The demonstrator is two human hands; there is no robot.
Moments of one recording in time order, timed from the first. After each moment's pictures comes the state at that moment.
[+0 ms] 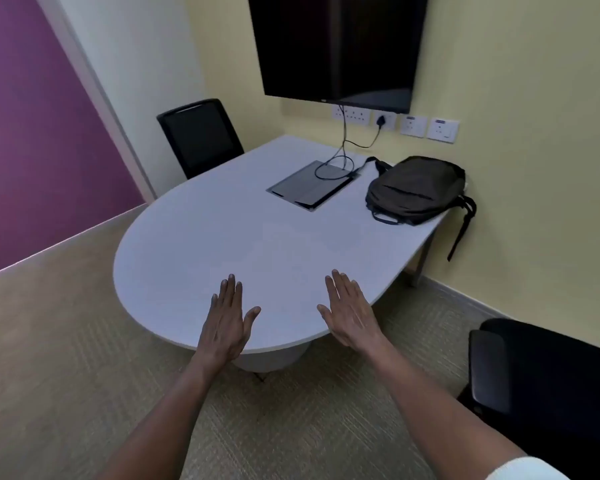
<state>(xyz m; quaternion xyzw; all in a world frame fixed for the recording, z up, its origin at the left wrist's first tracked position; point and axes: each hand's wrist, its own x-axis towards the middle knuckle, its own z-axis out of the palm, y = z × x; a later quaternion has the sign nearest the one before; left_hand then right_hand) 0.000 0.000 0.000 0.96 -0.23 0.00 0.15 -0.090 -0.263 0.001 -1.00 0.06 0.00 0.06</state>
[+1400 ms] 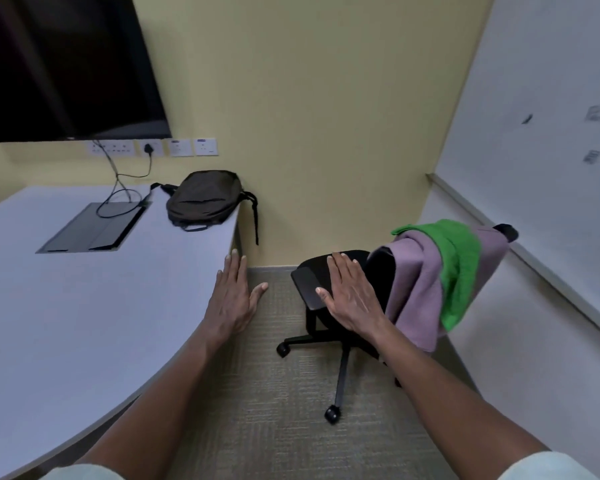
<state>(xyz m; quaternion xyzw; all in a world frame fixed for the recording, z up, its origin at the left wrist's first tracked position) -0.148 -0.156 0.062 0.77 -0.60 -0.01 0.21 -0.392 -0.263 0.068 -0.90 0.42 -0.13 -0.06</state>
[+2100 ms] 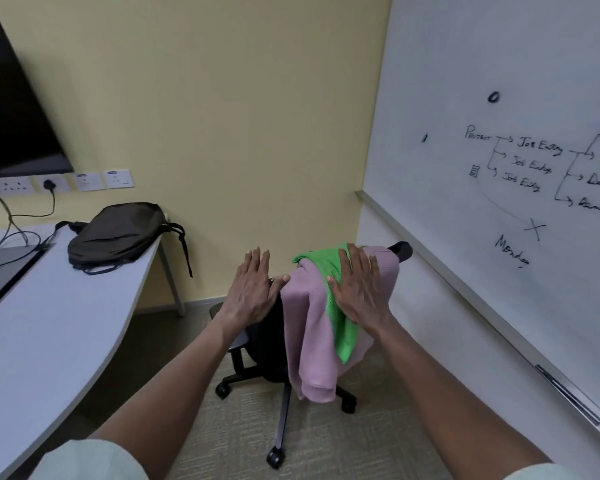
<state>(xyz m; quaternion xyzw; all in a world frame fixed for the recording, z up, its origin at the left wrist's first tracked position) -0.375 -0.340 0.115 0.71 -0.68 -0.04 0.20 -0.606 -0.401 0.102 -0.82 0.53 -0.21 -0.08</state>
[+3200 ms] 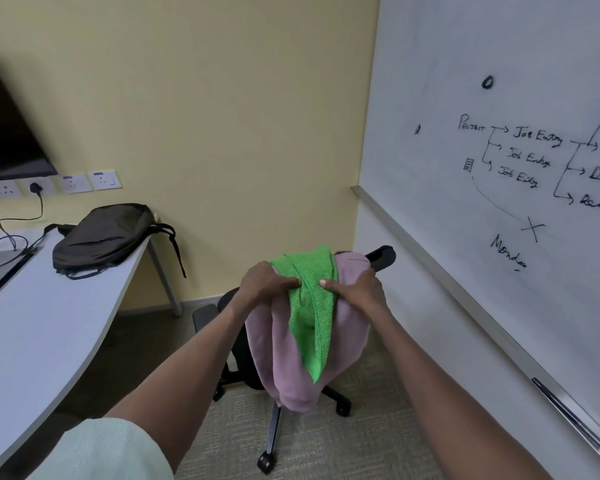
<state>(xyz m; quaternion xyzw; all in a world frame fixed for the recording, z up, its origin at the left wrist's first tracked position) -0.454 -0.413 0.143 0.77 -0.53 -0.25 0.24 -0.663 -0.464 0.103 -0.62 0.67 -0.25 0.32</state>
